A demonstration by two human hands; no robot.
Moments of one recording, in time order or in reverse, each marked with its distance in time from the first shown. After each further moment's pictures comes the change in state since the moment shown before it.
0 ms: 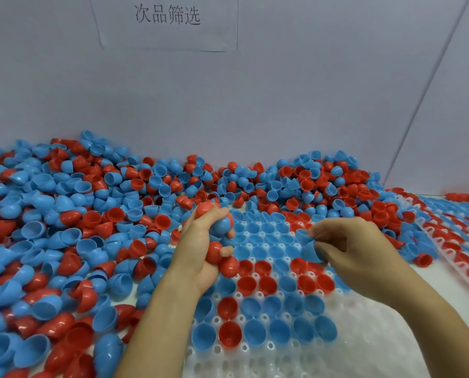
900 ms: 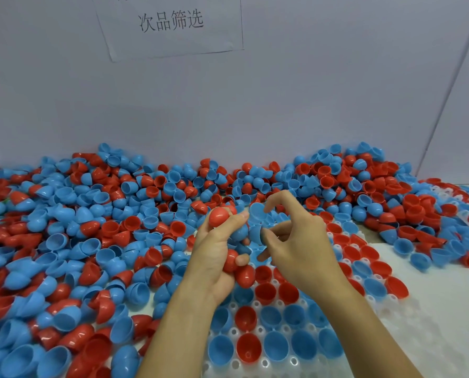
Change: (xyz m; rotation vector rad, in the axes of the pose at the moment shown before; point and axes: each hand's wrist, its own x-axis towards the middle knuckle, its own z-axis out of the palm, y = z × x) left_hand -0.004 -0.002 0.004 0.056 0.028 0.035; right_hand 0.034 -0.038 0.083 0.429 0.130 -0.155
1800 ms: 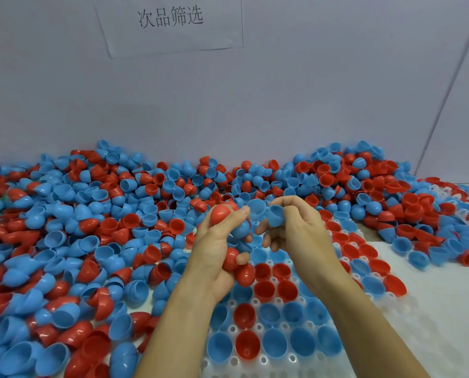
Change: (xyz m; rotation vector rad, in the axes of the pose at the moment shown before) left_hand -0.002 0.001 0.002 0.007 -0.028 -0.015; right_hand 0.006 -0.010 -0.002 0.531 0.024 0.288
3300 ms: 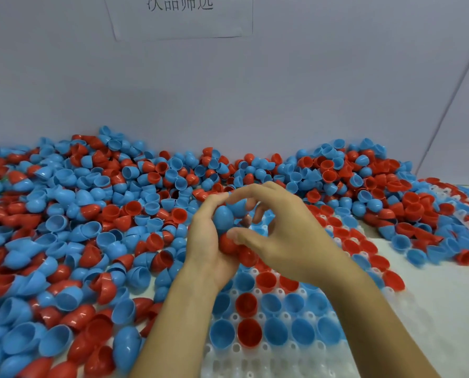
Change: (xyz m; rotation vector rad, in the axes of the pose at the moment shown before) left_hand 0.000 0.005 -0.005 -0.185 -0.018 -0.091; right_hand -0.009 -0.021 0.012 -0.770 -0.261 -0.405
